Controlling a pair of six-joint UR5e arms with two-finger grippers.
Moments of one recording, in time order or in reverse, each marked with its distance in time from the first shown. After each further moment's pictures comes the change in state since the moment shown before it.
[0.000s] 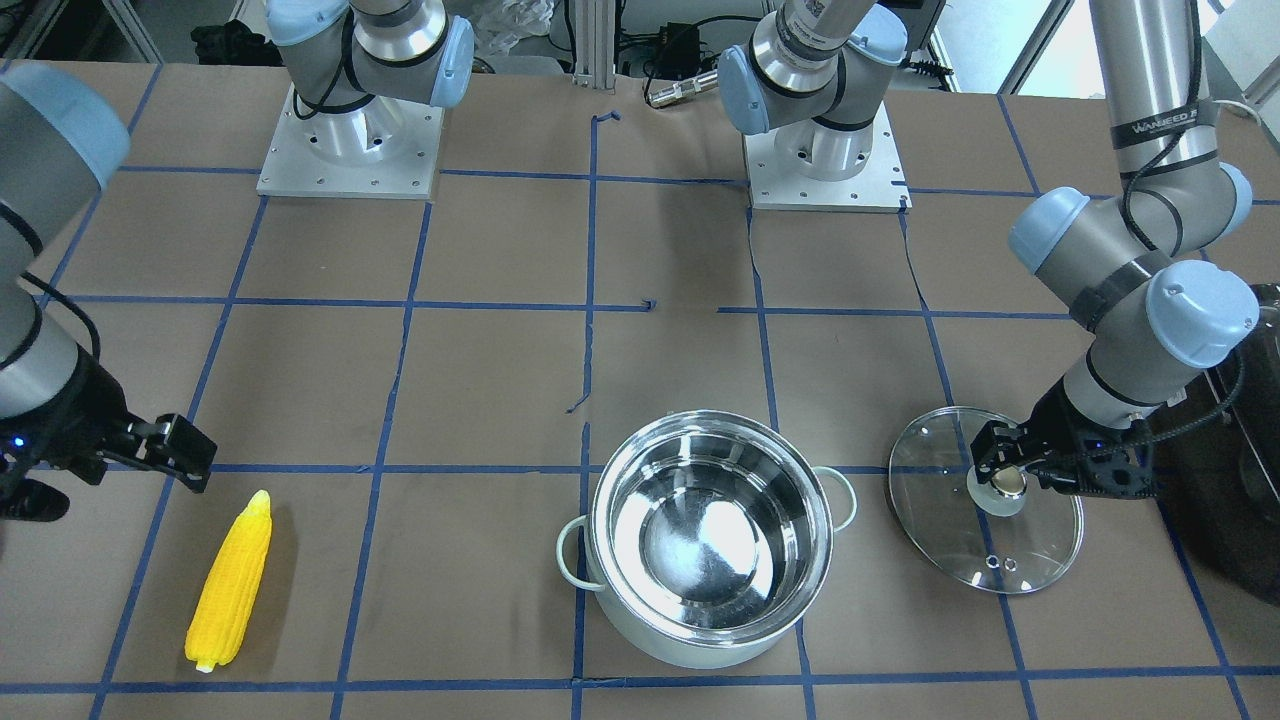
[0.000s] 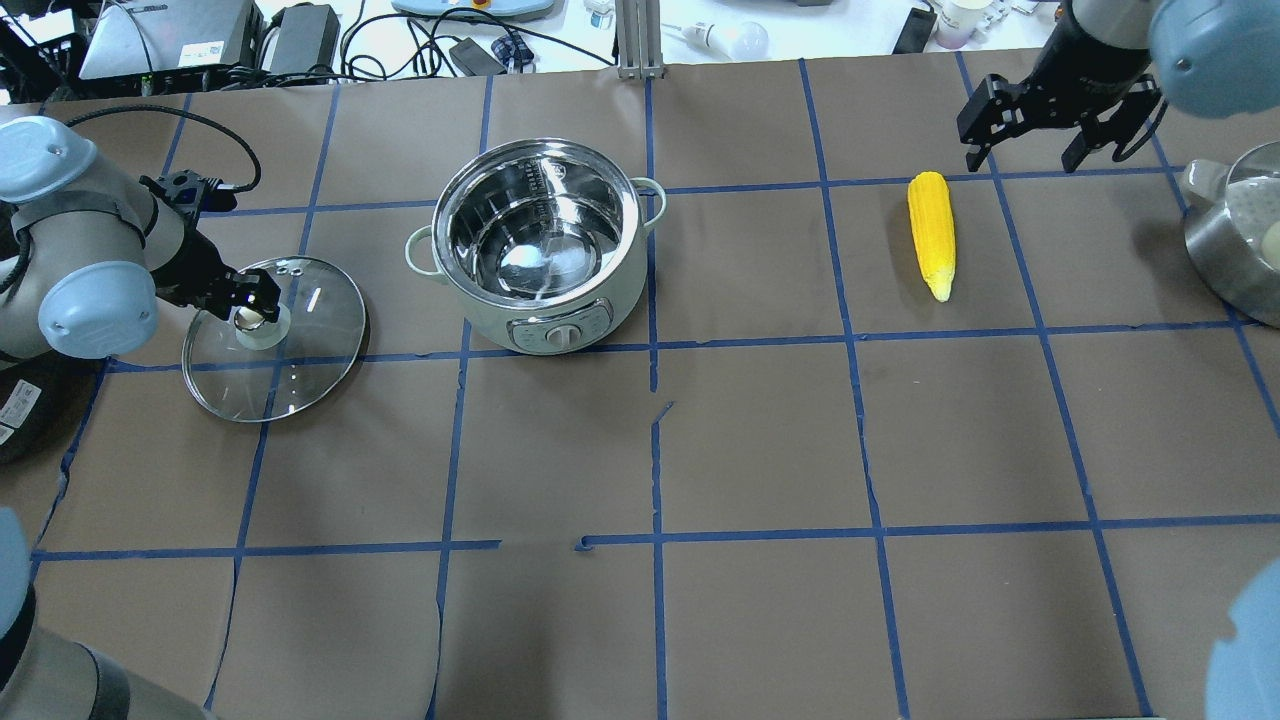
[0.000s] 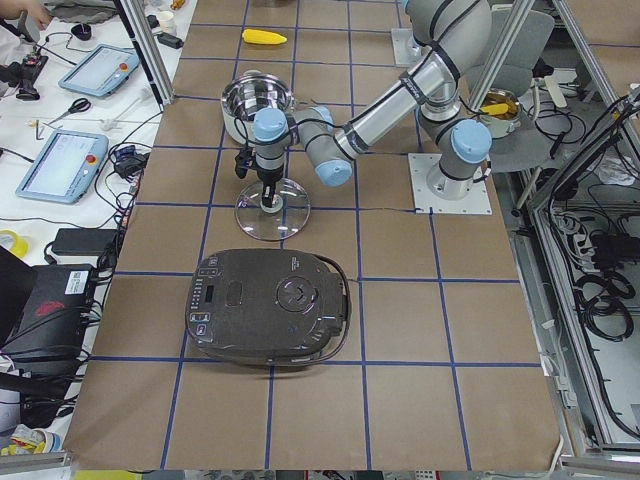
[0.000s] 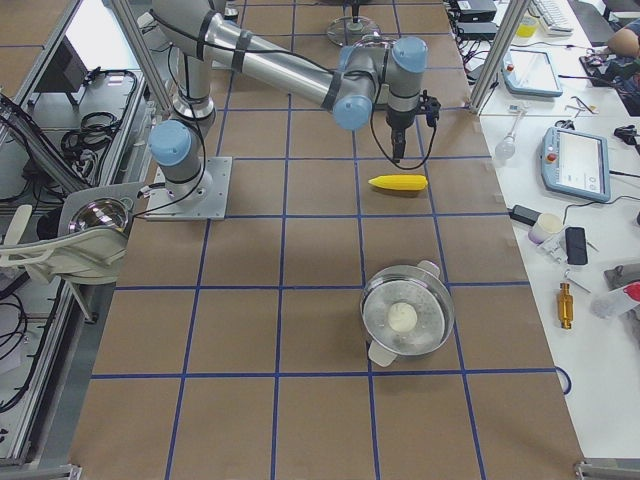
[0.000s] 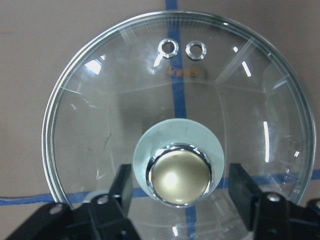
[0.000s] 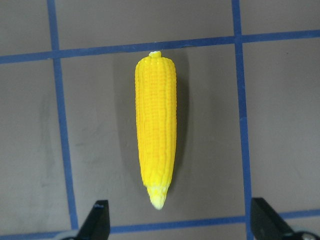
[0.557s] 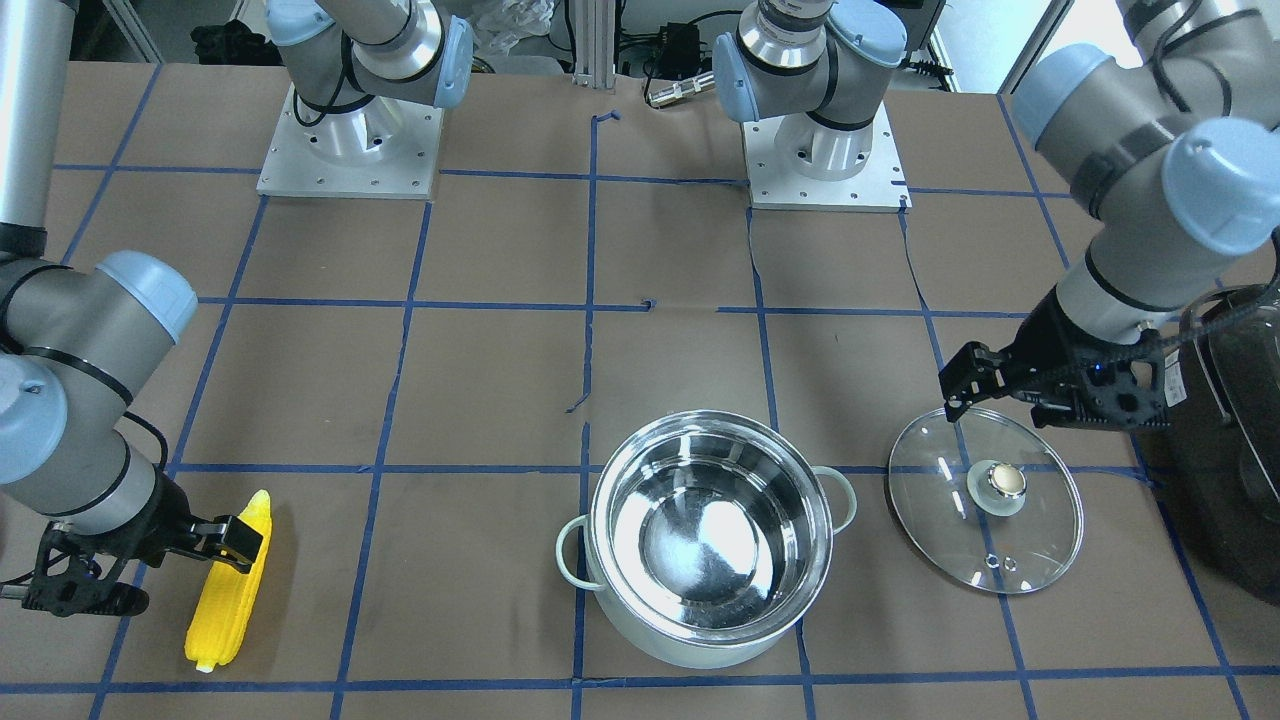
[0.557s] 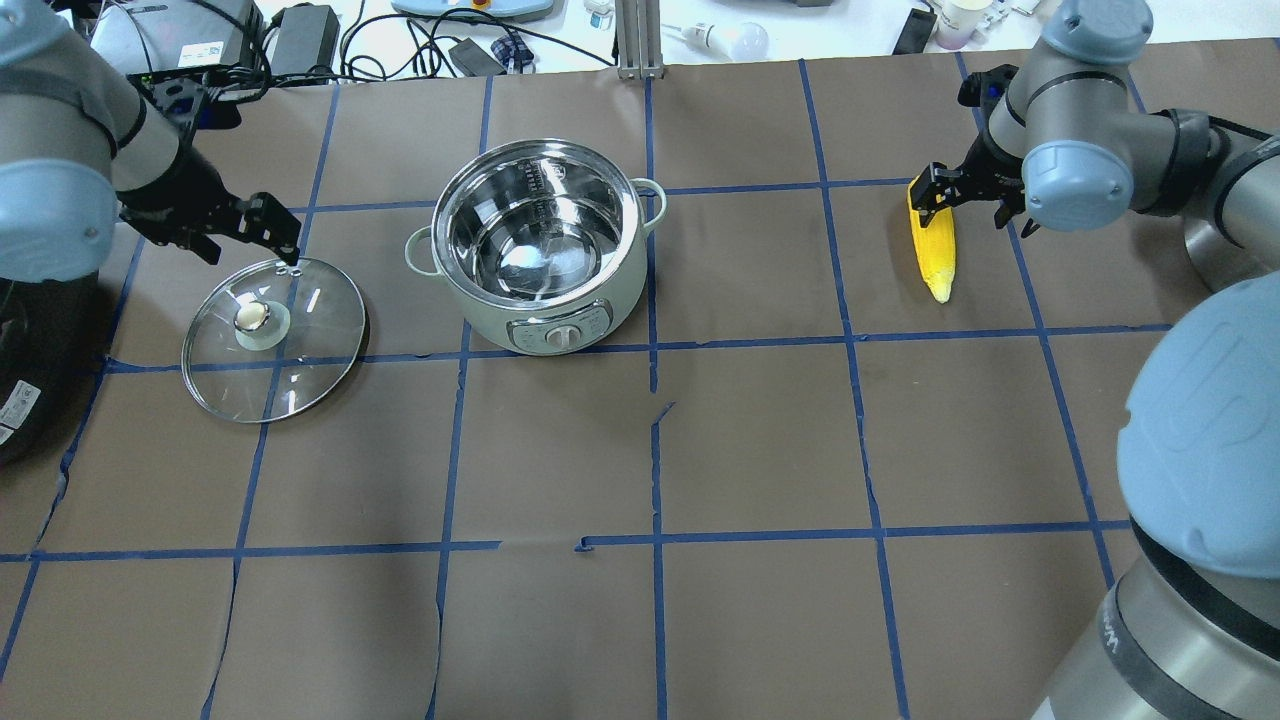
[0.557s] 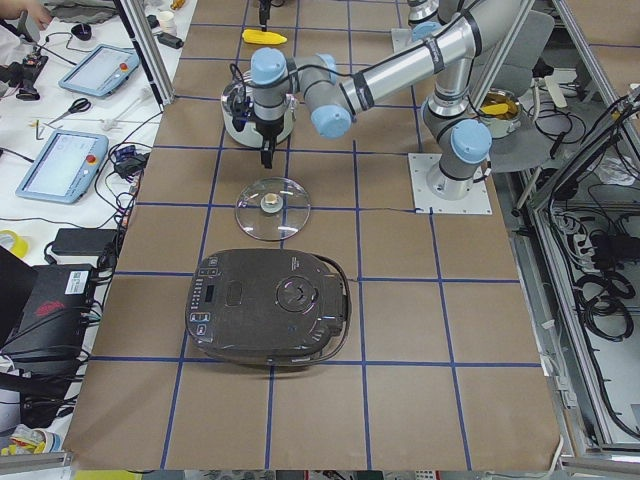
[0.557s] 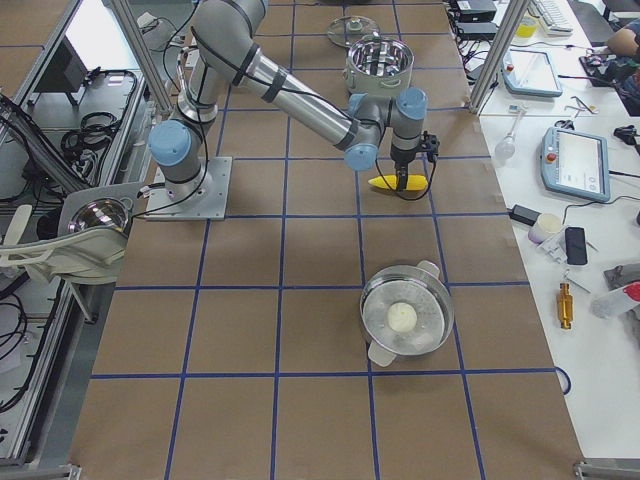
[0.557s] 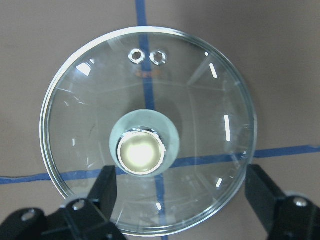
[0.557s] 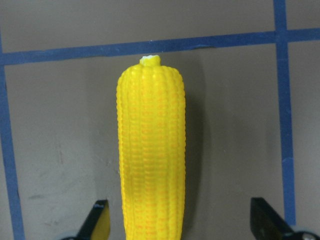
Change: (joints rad) left arm -0.174 0.185 0.206 -0.438 0.007 -0.214; right arm 0.001 0.156 0.045 -0.200 0.013 -0.003
